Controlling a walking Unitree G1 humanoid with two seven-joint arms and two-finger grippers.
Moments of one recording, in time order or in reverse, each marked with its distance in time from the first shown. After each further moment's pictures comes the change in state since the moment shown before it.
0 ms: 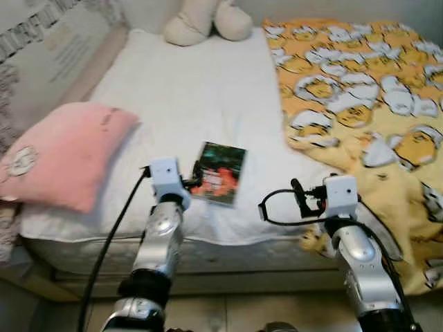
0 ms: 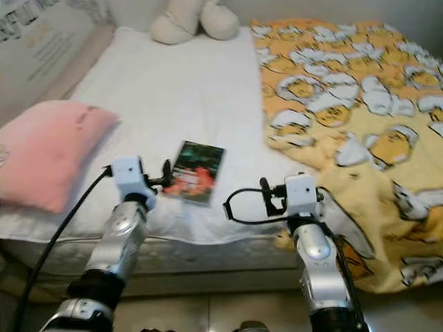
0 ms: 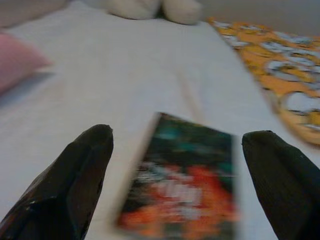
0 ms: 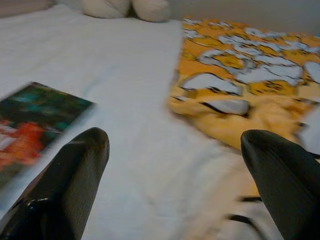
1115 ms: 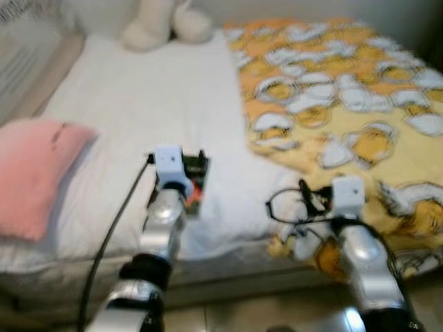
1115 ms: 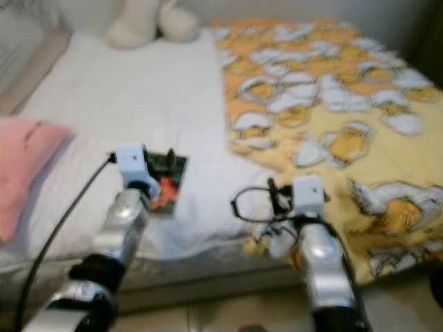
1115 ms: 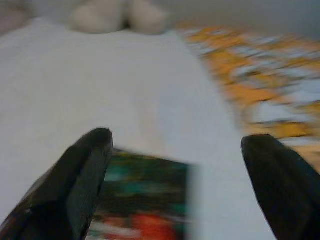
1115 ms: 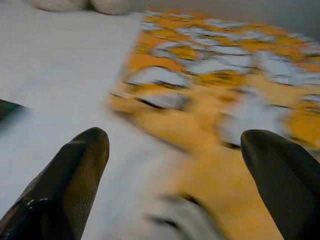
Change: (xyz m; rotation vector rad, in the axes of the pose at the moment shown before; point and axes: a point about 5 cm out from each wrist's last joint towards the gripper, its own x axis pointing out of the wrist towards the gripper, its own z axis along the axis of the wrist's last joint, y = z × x) left arm 0.012 0.029 0.007 0.083 0.008 0.078; right arm 0.006 0.015 0.000 0.037 -0.013 0.030
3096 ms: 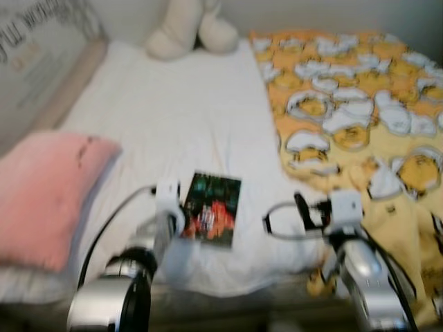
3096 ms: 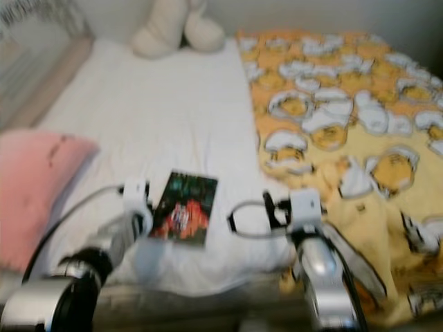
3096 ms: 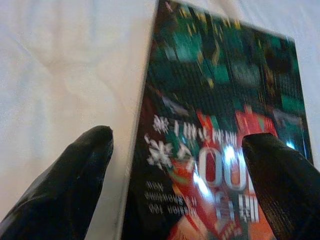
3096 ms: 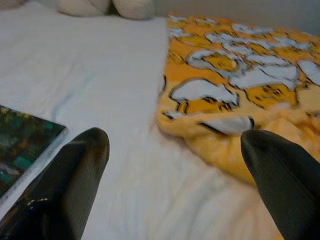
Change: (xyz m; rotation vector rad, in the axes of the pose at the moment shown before) left arm -0.012 0.009 -0.073 -0.069 0.534 -0.172; right arm -0.027 -0.013 -0.016 -0.007 0.060 -0.016
